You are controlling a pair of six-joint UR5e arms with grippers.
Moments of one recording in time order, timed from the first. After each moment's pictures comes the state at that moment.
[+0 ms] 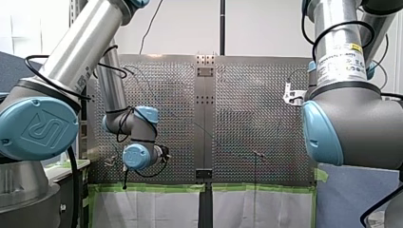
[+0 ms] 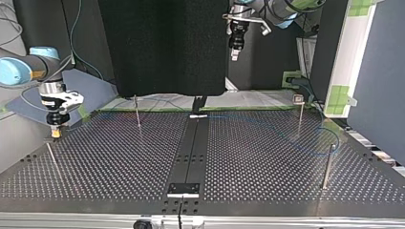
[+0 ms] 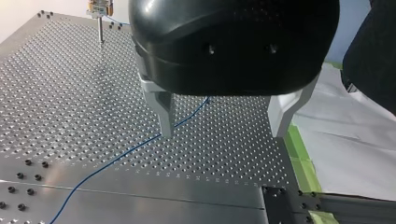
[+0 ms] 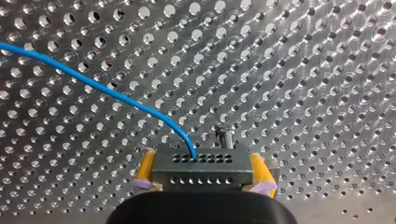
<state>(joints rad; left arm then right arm) -0.57 -2.06 -2.40 -1.99 -2.00 -1.66 1.56 -1.07 1.52 -0.47 1.24 1.67</state>
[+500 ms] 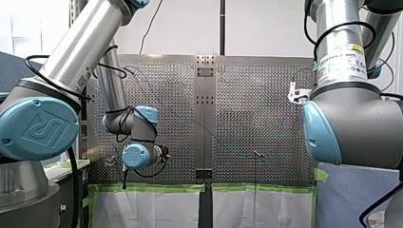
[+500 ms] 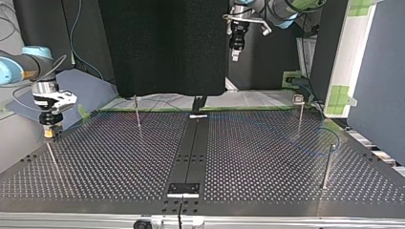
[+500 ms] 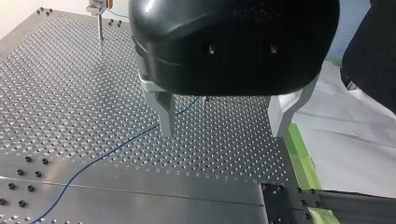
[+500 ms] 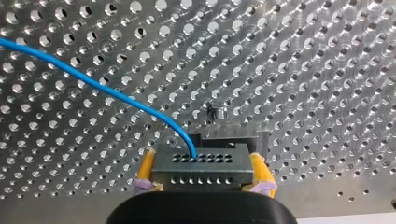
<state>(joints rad) -0.57 -2.06 -2.40 -1.99 -2.00 -1.66 1.53 -1.07 1.51 -0.46 1.21 1.67</state>
